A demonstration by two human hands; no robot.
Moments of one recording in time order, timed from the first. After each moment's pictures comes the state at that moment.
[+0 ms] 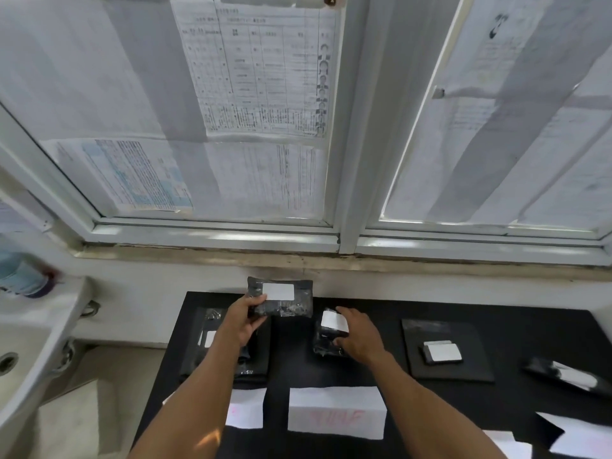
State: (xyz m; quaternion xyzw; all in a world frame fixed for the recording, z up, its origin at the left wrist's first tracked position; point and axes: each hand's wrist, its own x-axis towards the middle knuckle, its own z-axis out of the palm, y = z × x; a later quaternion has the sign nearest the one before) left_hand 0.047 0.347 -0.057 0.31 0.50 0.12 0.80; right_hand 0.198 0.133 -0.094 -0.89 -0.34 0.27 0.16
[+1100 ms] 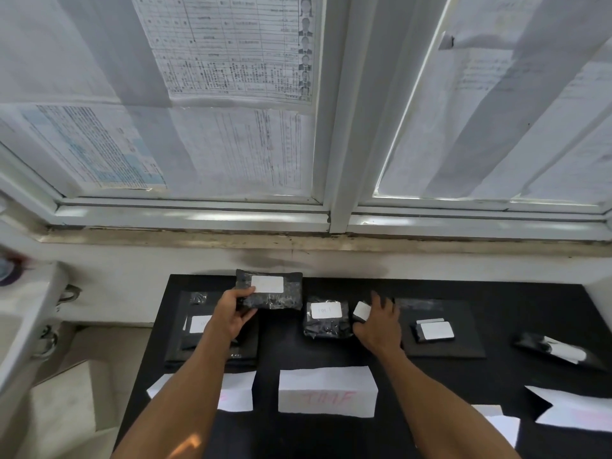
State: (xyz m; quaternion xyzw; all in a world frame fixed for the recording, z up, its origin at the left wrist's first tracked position) left_hand 0.052 0.348 -0.098 0.28 0.54 0.11 0.78; right_hand 0.223 0.090 -0.127 -0.95 -0.17 0.22 0.14
